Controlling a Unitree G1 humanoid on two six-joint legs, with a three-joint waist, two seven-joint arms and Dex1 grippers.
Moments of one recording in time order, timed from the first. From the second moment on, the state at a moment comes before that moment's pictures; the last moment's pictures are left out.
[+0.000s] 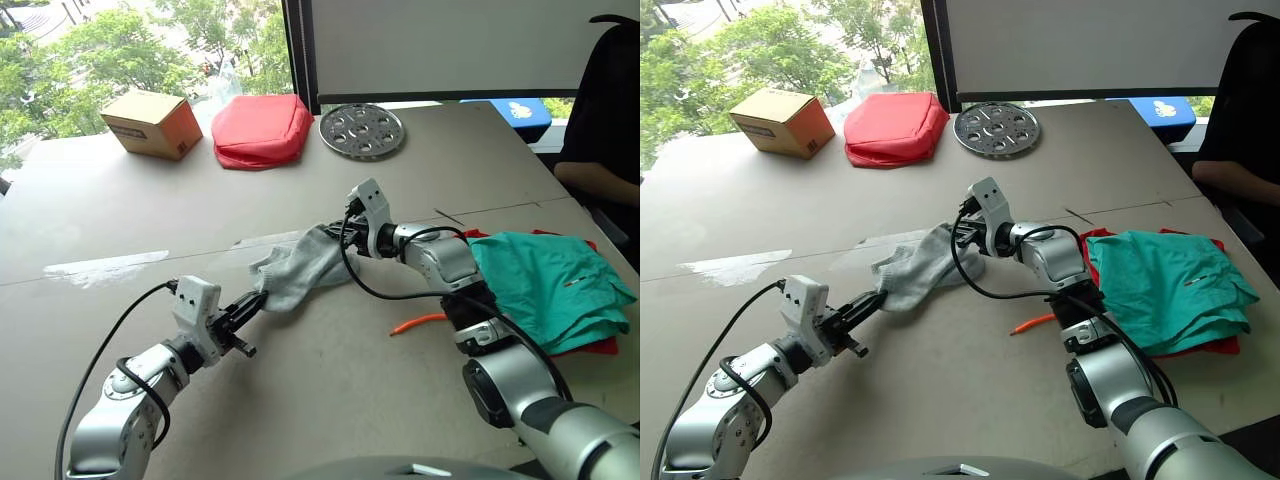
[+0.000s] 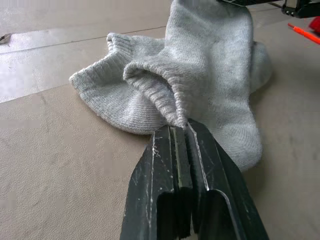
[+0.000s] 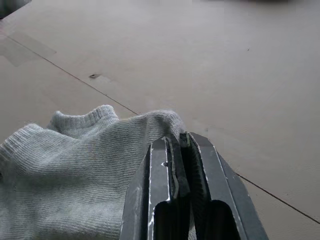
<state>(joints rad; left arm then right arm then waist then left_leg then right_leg) 0.23 0.61 0.30 -0.37 -0.63 0.49 -0.69 -0.77 -0.02 0.17 0.34 0.21 0.65 0.63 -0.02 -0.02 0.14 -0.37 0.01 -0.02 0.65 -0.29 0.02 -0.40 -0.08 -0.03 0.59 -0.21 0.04</state>
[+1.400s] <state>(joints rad) -0.50 0.94 -0.09 0.42 -0.23 0.30 -1.29 -0.43 -0.09 0.27 -0.10 0.24 0.83 0.41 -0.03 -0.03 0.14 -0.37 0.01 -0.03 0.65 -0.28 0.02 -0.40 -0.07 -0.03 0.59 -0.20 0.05</state>
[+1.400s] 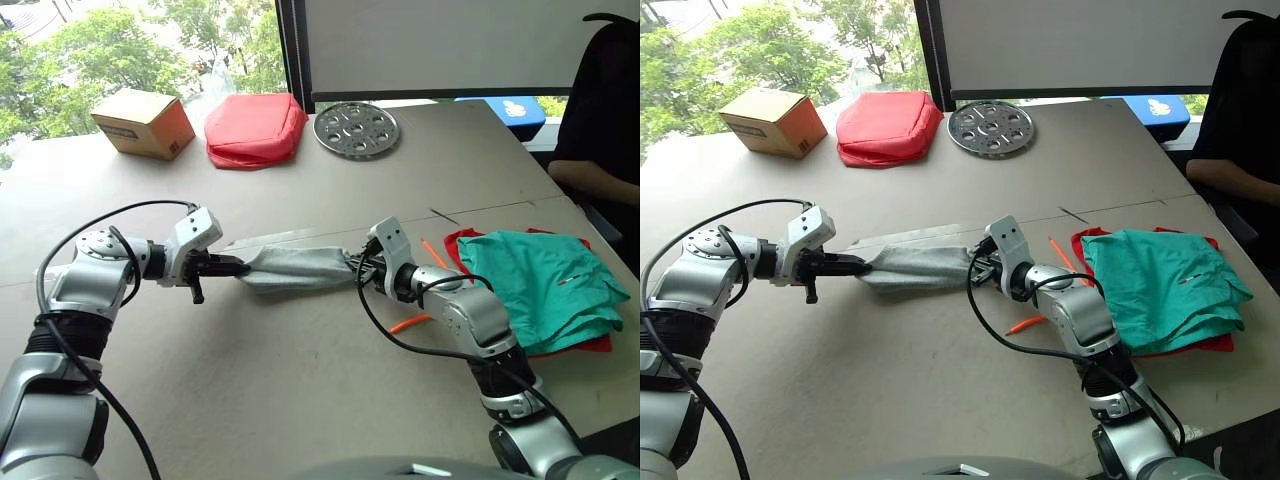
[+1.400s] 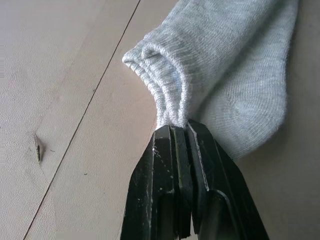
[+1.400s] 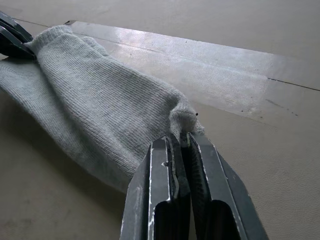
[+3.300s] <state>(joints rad) -0.12 0.34 0.37 -0.33 -0.78 1.07 -0.12 -0.17 -0.40 0.18 -0.43 0.37 0.48 0.75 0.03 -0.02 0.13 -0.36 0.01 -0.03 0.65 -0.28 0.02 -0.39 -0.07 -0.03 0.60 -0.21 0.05</state>
